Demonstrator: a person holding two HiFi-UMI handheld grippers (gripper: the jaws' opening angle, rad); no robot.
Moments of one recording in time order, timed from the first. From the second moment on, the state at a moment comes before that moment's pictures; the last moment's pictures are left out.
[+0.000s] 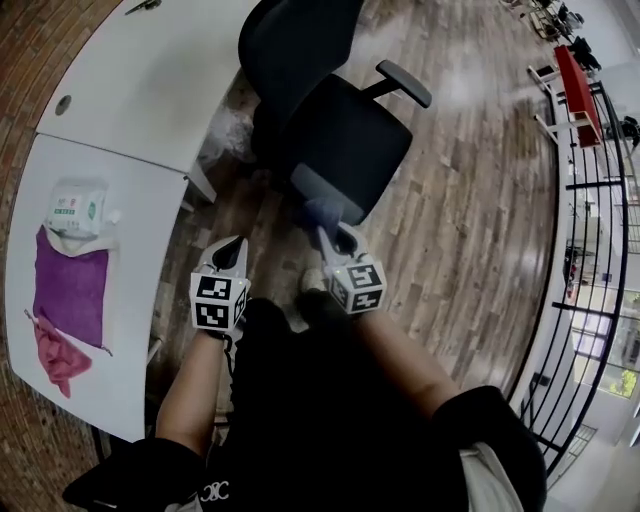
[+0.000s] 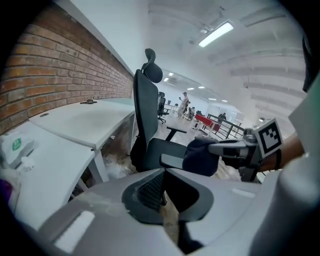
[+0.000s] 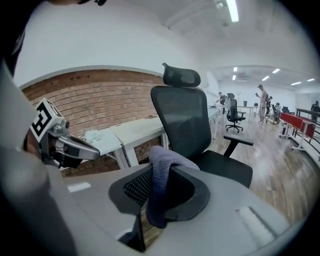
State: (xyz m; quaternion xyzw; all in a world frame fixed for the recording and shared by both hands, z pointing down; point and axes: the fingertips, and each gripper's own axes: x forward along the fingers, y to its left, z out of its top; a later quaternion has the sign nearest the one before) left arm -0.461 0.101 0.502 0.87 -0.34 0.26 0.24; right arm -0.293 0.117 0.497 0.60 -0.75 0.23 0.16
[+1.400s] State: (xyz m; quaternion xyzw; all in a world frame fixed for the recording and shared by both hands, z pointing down) left arm -0.004 0.186 0.448 0.92 -0.24 0.25 0.17; right arm 0.097 0.250 0.444 0.57 -0.79 0.20 0.13
